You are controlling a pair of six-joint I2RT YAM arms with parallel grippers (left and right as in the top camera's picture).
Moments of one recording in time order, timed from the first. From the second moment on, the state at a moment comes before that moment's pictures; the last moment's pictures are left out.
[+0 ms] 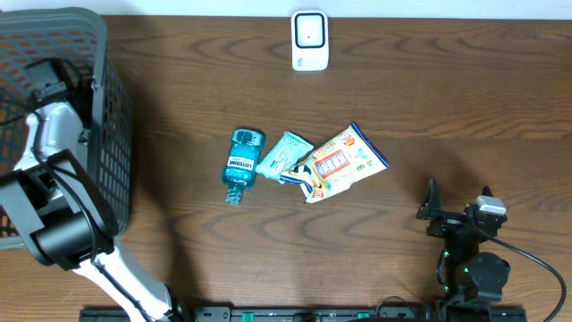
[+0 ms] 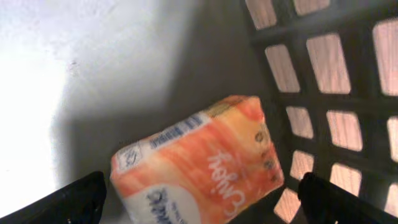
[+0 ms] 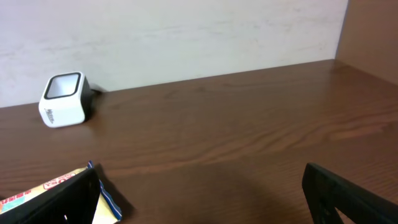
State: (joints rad) left arm 0.44 2.04 1.46 -0.50 0.15 -0.77; right arm -0.11 0.02 0.01 -0.07 0.01 0.11
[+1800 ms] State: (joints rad) left arm 0.54 1.51 1.44 -0.65 0.12 -0.57; right arm -0.11 0.02 0.01 -0.07 0.01 0.11
